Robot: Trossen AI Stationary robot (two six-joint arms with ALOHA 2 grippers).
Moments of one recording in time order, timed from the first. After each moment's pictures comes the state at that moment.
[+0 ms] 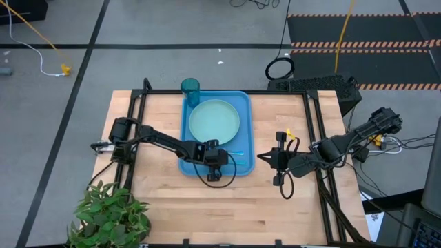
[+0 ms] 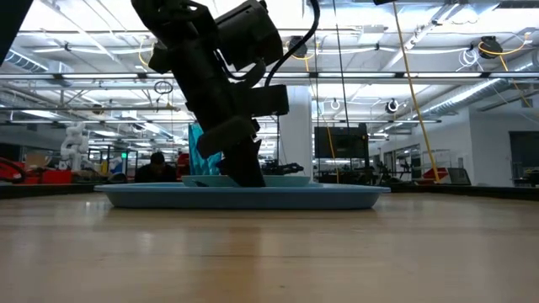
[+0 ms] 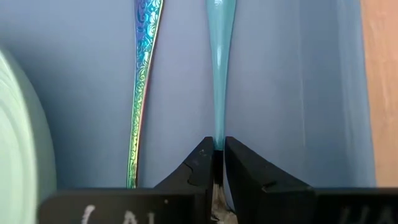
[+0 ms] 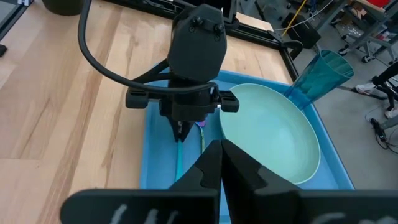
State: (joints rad) left arm -0.10 1.94 1.15 -0.25 -0.15 -0.04; right arm 0.46 1.11 0.98 -0.55 0.61 0.09
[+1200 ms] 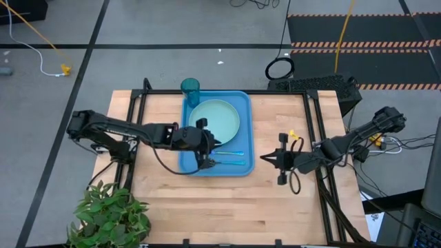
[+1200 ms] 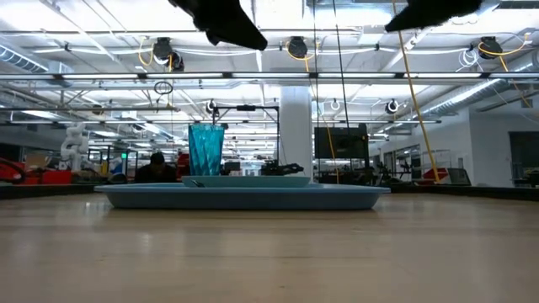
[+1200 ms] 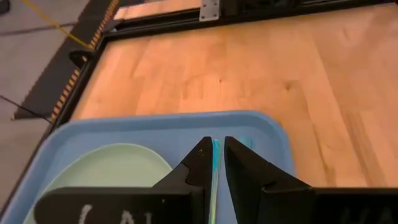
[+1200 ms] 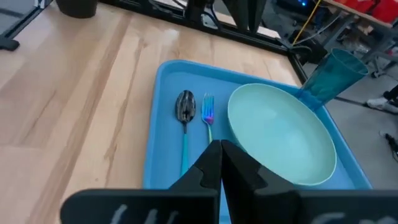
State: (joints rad) left arm -0.10 1.46 1.13 -0.26 -0.23 0.08; right arm 0.46 0.97 0.72 -0.32 0.57 0.03
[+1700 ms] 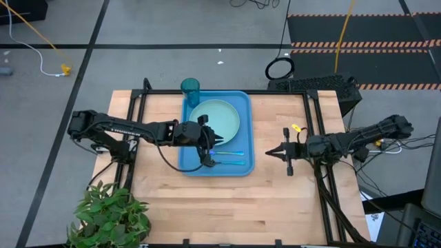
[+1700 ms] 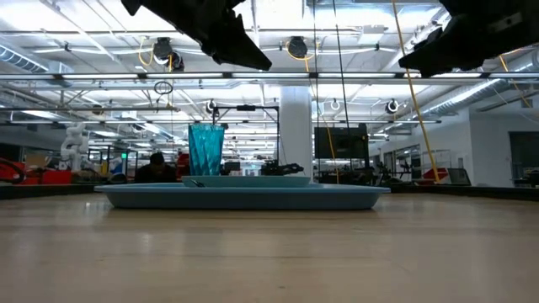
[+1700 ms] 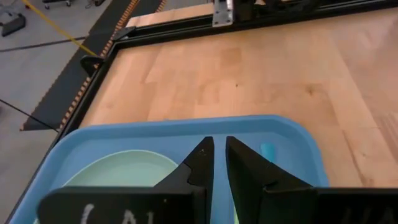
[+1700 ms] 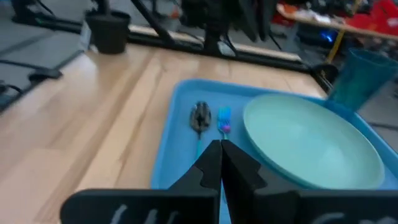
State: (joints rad) left arm -0.02 1.46 1.00 -0.05 -0.17 0.15; right arm 0.24 0.63 0.31 0.03 0.24 -0.08
